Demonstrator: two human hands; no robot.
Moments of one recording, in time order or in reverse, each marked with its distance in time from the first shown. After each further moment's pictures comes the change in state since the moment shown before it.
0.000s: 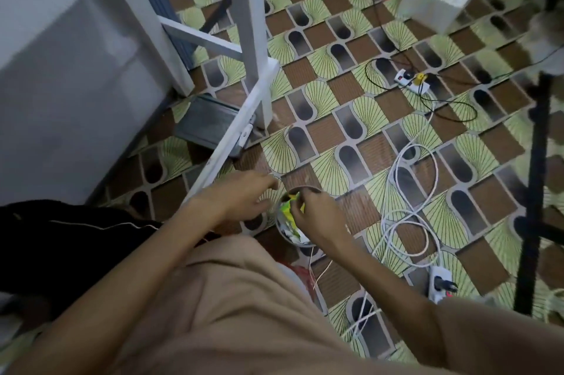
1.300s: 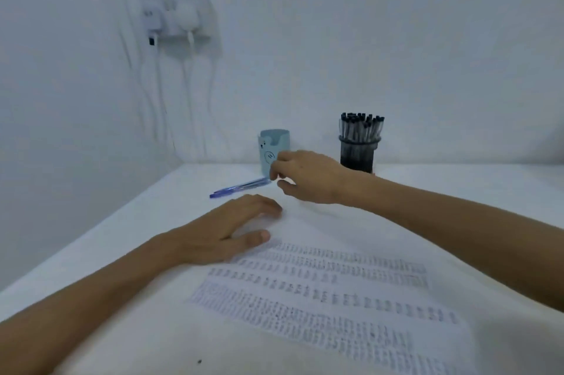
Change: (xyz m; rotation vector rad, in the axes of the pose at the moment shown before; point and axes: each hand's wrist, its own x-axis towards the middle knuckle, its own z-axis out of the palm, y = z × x) left_hand -0.644 -0.156 -0.059 -0.245 1.006 -0.941; right_hand -0.072 -0.796 -0.092 -0.284 0.115 -2.042
